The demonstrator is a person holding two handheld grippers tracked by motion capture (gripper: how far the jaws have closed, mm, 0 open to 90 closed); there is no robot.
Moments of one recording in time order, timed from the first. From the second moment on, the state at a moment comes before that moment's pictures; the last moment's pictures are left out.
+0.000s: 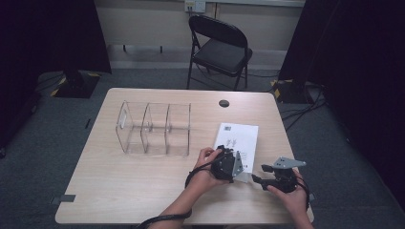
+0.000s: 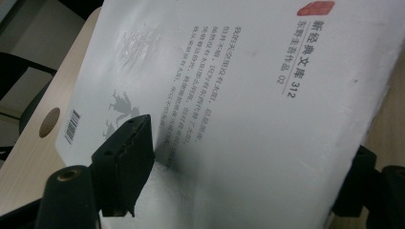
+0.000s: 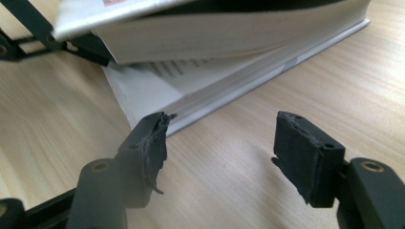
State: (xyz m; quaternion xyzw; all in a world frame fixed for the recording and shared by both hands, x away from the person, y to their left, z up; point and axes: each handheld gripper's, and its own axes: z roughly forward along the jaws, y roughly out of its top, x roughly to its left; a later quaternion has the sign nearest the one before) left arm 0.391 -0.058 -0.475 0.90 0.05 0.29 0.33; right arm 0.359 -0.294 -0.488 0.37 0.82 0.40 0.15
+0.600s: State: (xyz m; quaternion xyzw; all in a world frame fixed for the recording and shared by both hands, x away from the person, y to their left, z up) left arm 0.390 -0.055 -0.458 0.90 0.04 0.28 0.32; right arm 0.360 -0.298 -0.493 0.36 0.83 0.39 0.16
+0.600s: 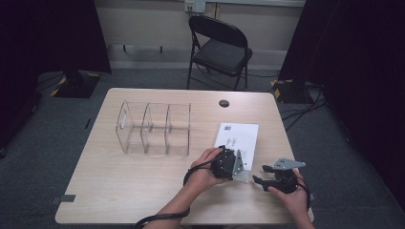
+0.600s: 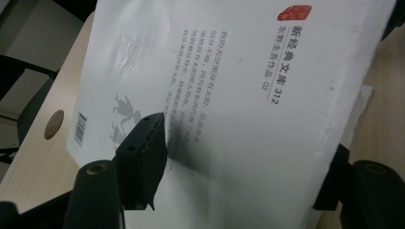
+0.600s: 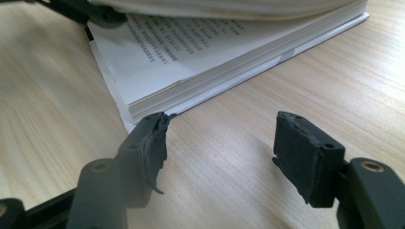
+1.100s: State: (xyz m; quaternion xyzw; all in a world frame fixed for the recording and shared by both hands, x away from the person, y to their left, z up) left arm 0.392 -0.052 -0.430 0.92 0.07 0.26 0.29; right arm 0.358 -0.303 -0.492 0.35 0.83 0.40 0.16
